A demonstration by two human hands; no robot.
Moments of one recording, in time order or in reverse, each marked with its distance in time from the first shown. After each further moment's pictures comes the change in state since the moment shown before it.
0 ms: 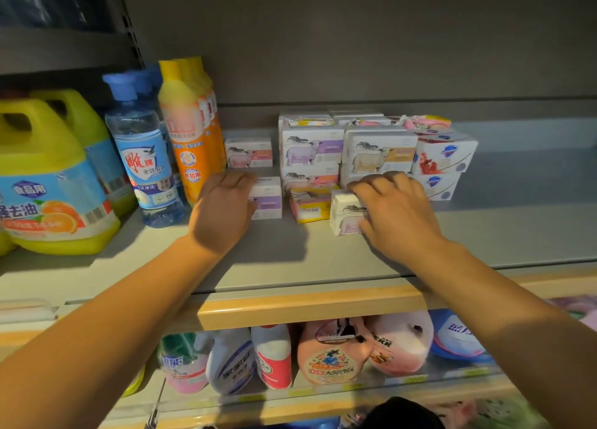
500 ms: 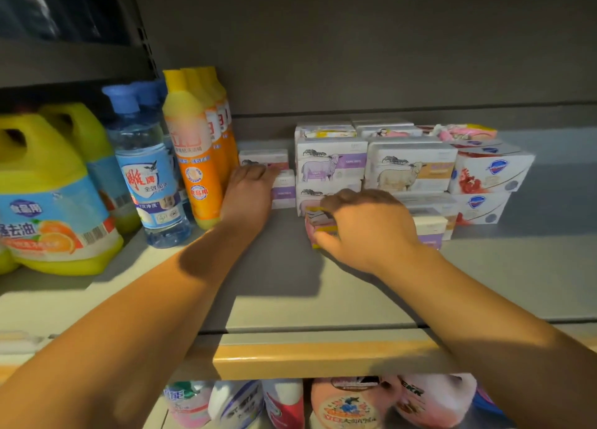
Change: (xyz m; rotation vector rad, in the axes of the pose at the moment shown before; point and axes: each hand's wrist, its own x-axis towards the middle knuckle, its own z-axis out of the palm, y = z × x) left_hand 0.073 -0.014 0.057 0.067 0.042 -0.043; right_hand 0.054 -0.043 0.014 0.097 0.025 -0.107
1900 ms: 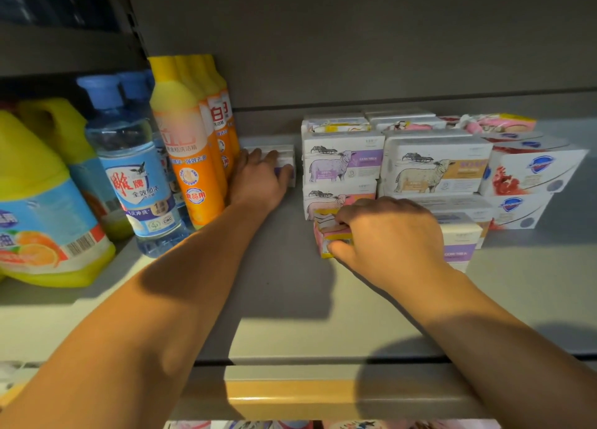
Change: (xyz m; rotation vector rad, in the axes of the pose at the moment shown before) left_hand 0.055 -0.016 0.045 -0.084 -0.103 -0.213; right_hand 0.004 -0.003 0.014 -0.171 0.094 0.076
